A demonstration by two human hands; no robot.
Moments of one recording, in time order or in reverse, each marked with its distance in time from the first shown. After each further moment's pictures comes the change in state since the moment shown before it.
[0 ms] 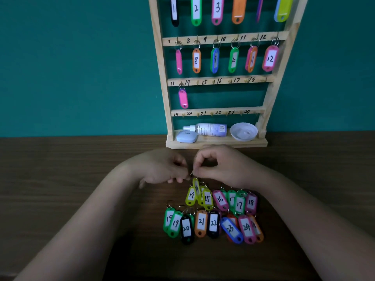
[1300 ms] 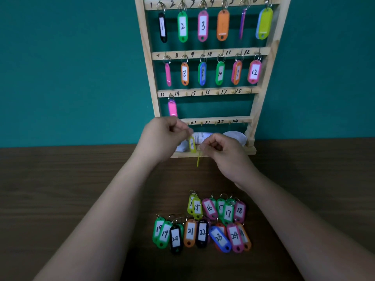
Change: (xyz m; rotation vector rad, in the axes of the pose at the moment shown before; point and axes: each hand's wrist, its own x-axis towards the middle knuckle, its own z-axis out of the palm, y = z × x) left_hand 0.030 0.042 -0.015 -0.283 0.688 0.189; right_hand 0.014 0.031 -0.010 0.222 0.525 0.121
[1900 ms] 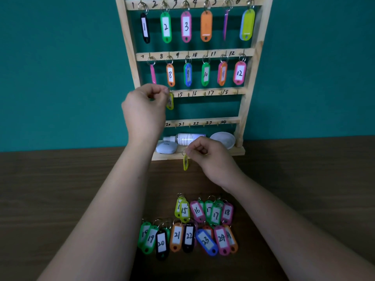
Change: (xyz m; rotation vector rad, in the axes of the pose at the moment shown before) left_hand 0.040 0.037 0.007 -0.122 0.531 0.096; right_hand -0.002 -0.002 0.001 -0.048 -0.030 -0.028
